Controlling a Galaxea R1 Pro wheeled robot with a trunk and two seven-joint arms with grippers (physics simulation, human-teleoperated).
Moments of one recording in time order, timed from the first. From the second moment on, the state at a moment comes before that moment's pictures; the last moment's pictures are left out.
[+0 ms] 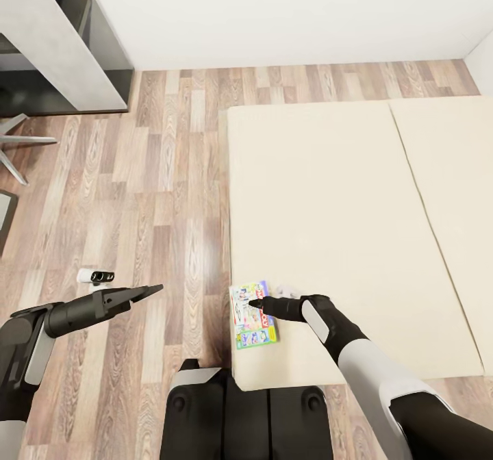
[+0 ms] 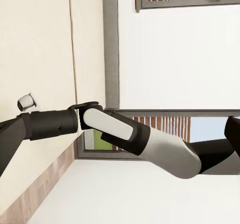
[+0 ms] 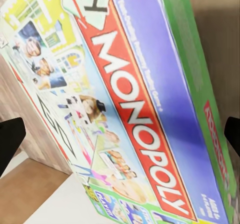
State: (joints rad) left arm -0.51 0.26 0.29 -1.35 0.30 1.00 -1.57; right arm -0.89 0.09 0.16 -0.48 -0.43 0.57 0.33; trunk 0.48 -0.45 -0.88
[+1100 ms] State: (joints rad) left arm -0.51 0.26 0.29 -1.35 0.30 1.00 -1.57; right arm -0.89 0.09 0.16 -0.48 -0.43 0.57 0.33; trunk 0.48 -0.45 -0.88
